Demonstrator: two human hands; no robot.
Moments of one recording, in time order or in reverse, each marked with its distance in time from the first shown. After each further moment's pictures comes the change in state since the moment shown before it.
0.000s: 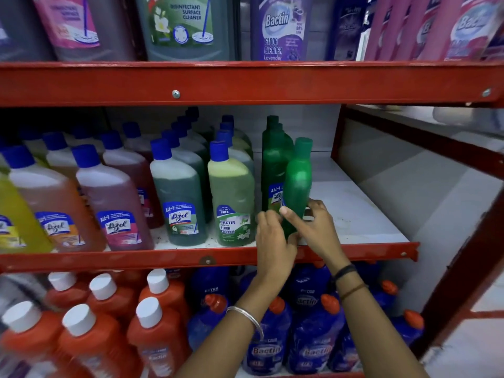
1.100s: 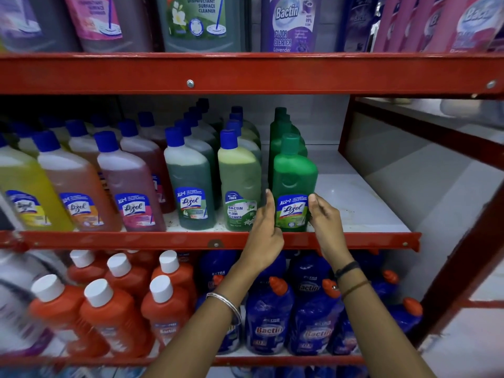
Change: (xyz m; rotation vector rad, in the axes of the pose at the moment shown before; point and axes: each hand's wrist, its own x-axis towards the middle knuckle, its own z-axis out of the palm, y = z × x) left_hand -0.013 -0.010 -0.041 -0.121 -0.332 -0.067; right_hand -0.017 0.015 0.008 0.366 0.070 0.145
